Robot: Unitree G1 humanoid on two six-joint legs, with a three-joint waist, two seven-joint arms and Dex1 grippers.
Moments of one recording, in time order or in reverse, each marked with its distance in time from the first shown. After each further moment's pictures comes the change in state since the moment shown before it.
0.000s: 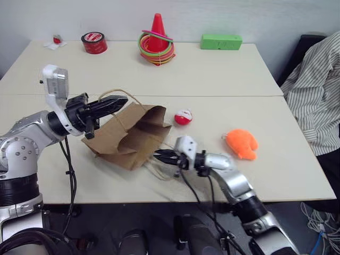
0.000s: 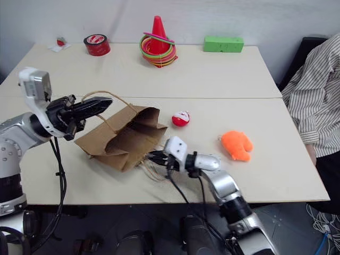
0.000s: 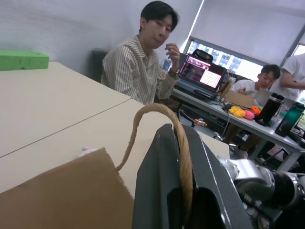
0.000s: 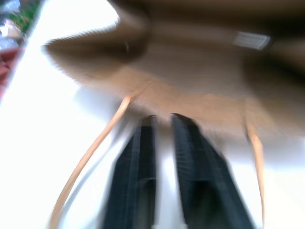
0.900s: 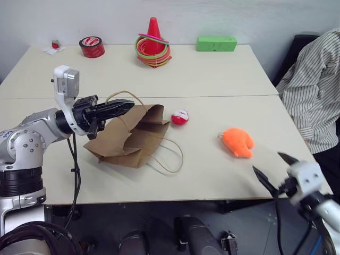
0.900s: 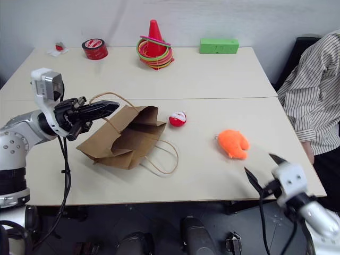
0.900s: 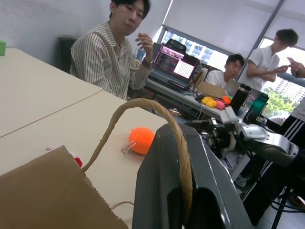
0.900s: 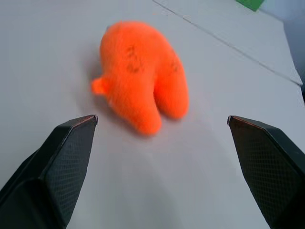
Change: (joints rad) left arm -0.066 0.019 -0.064 0.094 0.017 0.036 -0.103; right arm 0.587 -0.265 -0.618 -0.333 -0.036 0.030 -0.340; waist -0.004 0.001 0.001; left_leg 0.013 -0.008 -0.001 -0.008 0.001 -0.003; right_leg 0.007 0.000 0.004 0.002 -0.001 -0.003
